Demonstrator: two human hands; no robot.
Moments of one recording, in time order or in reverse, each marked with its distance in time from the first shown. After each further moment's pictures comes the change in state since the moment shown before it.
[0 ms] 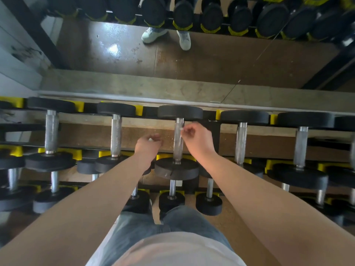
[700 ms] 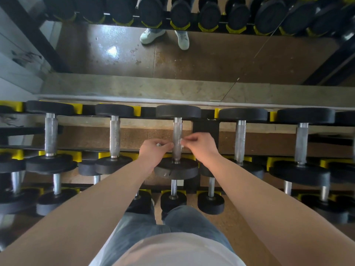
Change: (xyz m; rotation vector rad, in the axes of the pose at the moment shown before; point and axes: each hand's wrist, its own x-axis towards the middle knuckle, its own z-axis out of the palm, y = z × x) left_hand -0.013 -0.006 0.012 0.171 -0.085 0.123; right_hand -0.002 0.022 -0.006 0.072 -0.130 0.178
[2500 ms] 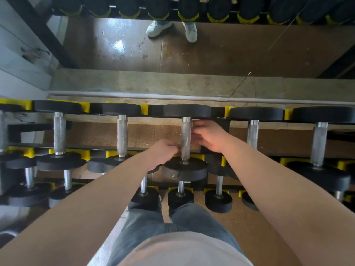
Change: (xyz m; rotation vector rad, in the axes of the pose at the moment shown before) left_hand 0.008 0.013 -0.016 0.272 -0.349 -0.026; right_hand 0.045 -0.019 -0.010 0.627 -0.370 0.202
